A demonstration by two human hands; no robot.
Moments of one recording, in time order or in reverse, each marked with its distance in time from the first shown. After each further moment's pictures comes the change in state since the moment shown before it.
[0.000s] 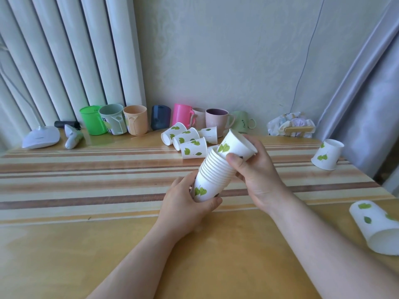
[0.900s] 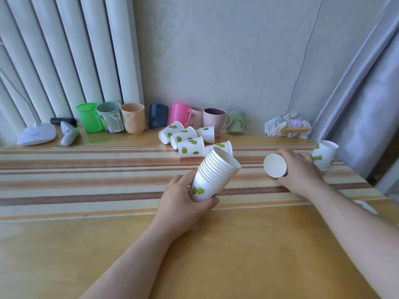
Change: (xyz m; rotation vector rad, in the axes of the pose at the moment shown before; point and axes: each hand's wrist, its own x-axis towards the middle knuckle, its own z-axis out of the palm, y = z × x) left_hand 0.000 -0.002 0.000 0.056 -0.009 0.030; right_hand 0.035 0.001 -0.149 -1.531 0.133 0.175
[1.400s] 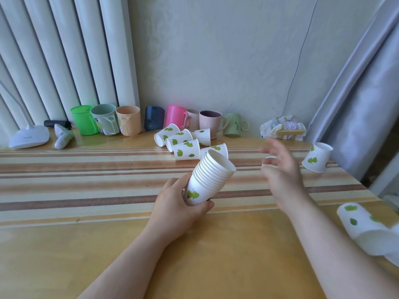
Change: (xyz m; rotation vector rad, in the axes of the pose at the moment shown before) left_hand 0.000 -0.001 0.000 -0.033 0.012 0.020; right_hand -0.052 -0.073 -0.004 1.199 0.191 -0.003
